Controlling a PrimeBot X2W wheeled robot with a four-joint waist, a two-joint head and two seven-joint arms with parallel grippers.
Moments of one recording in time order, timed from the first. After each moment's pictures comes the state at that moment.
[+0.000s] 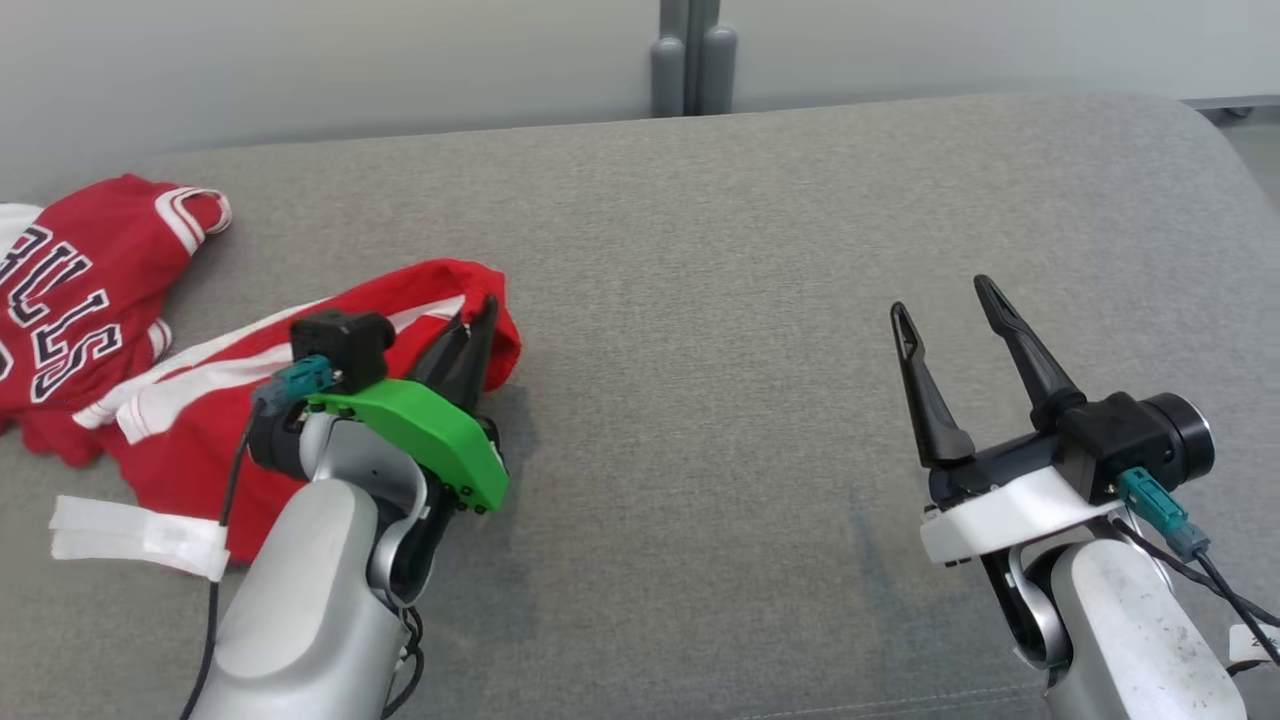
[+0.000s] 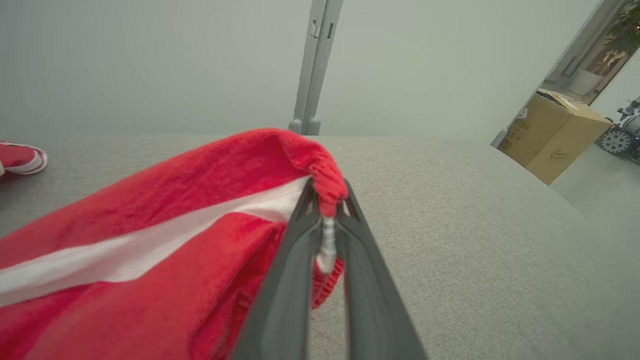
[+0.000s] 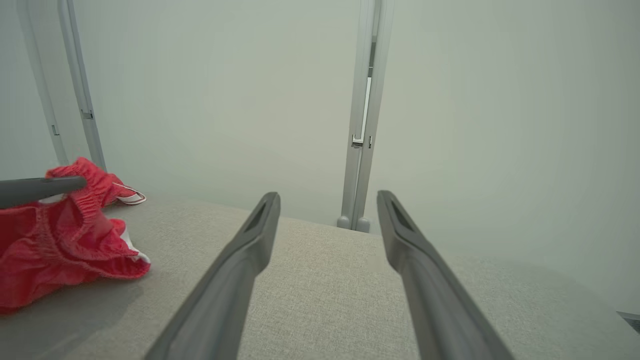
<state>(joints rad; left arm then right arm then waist) -0.44 0.02 -0.32 0.41 -0.50 -0.11 -0.02 -0.11 -0.11 0.24 0.01 0.05 0.01 -0.25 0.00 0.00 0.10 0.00</state>
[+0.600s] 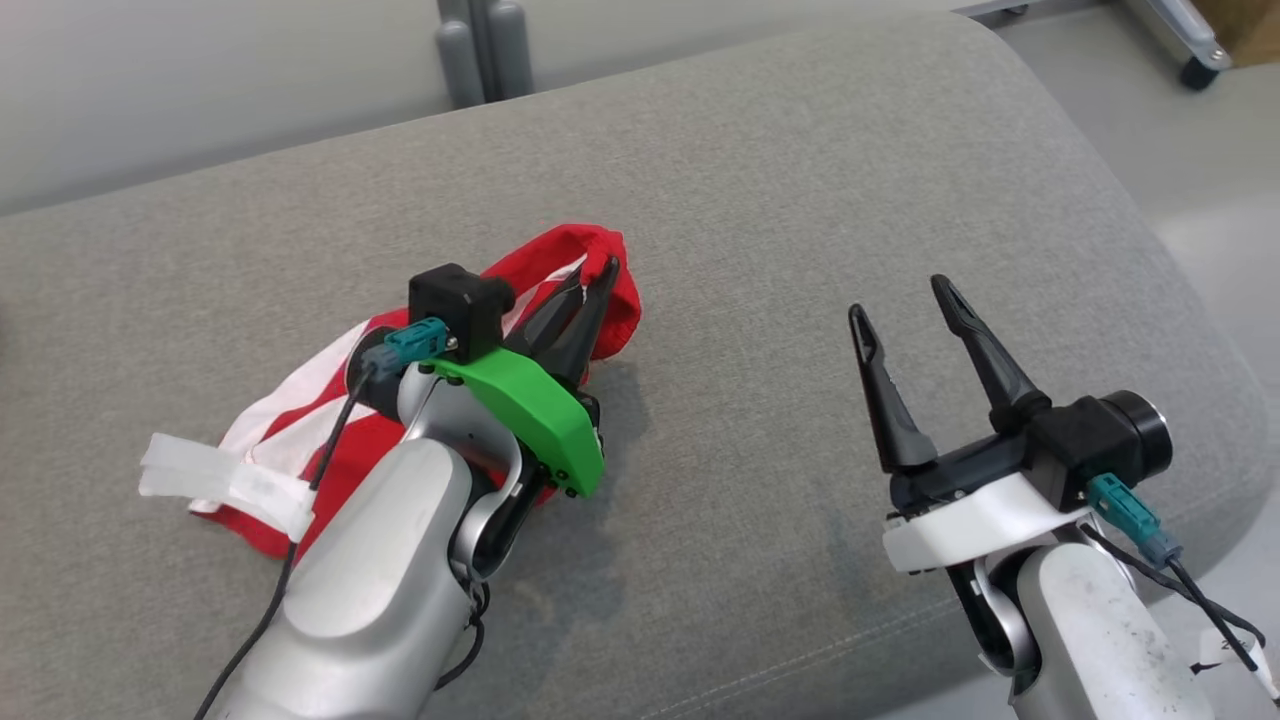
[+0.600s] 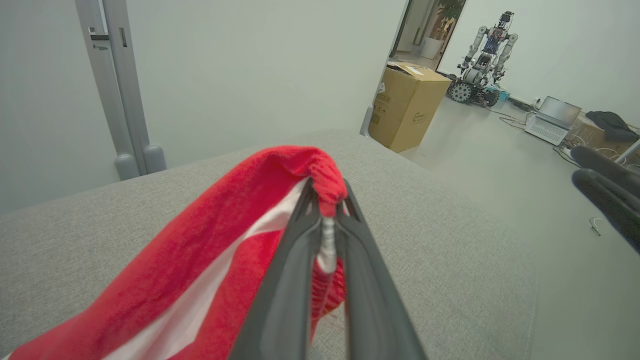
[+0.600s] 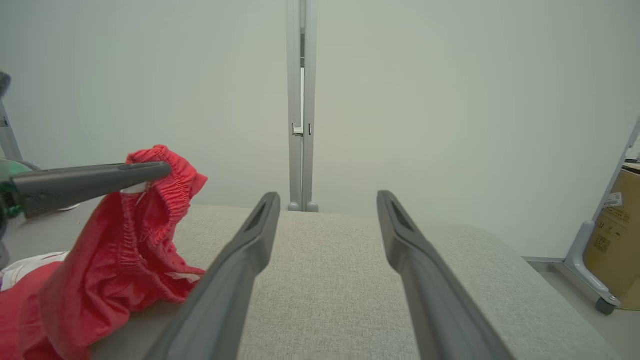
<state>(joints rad) -0.55 0.03 -0.59 0.35 -0.59 -0.07 -0.06 -0.11 -0.08 0.28 -0.02 0.07 0.02 -0.25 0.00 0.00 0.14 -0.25</state>
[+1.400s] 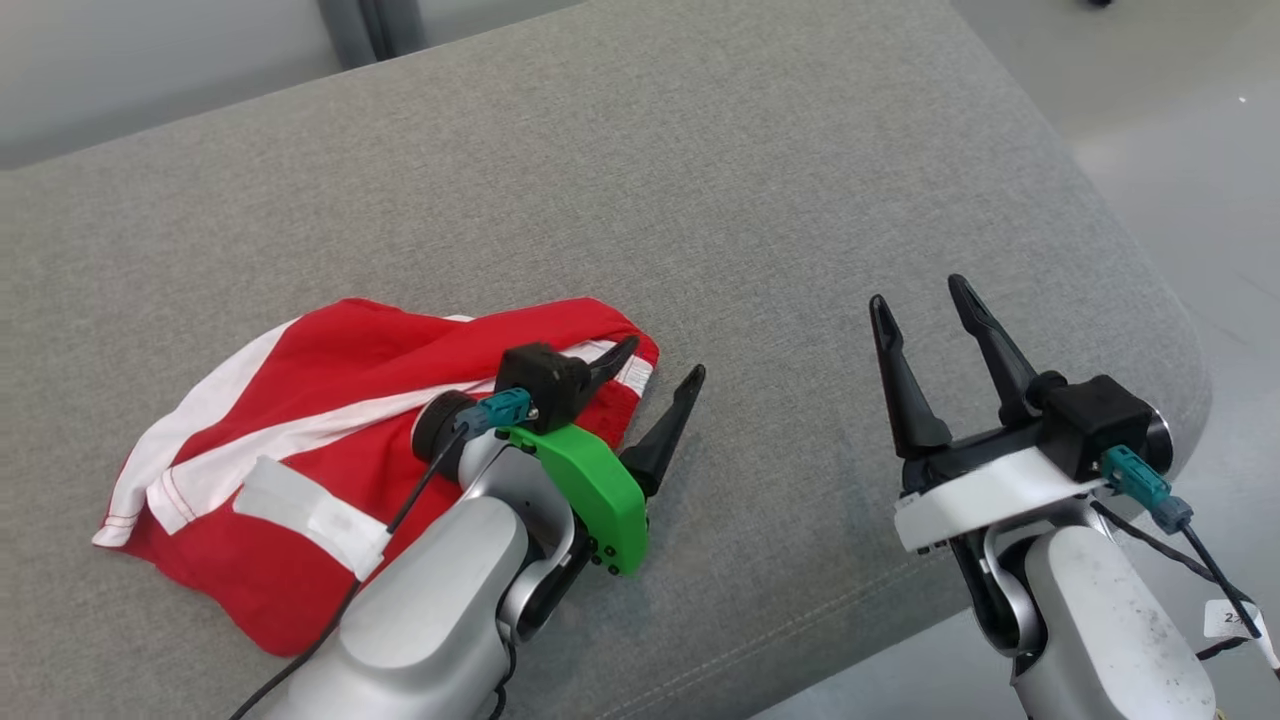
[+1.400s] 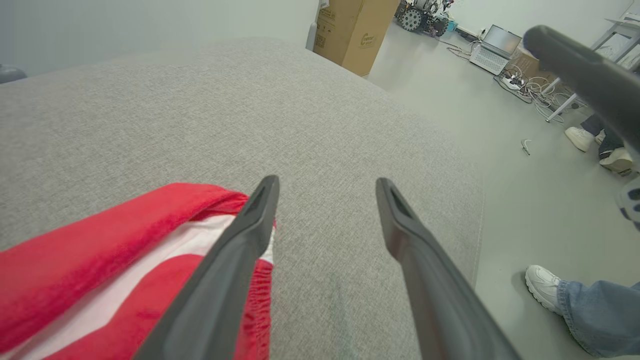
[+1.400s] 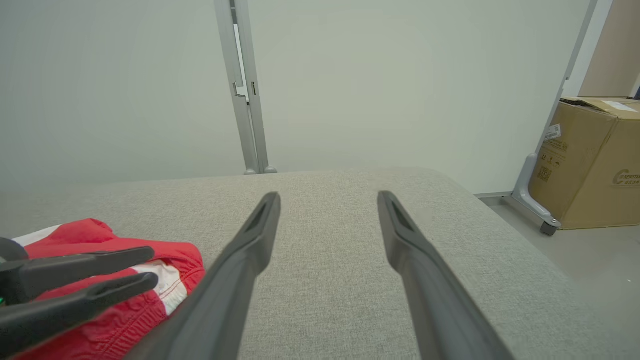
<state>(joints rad) -0.56 0.04 -0.84 0.44 -0.67 -0.02 -0.11 -0.15 -0.06 0.25 0.09 0.14 0.02 -0.25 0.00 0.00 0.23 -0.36</state>
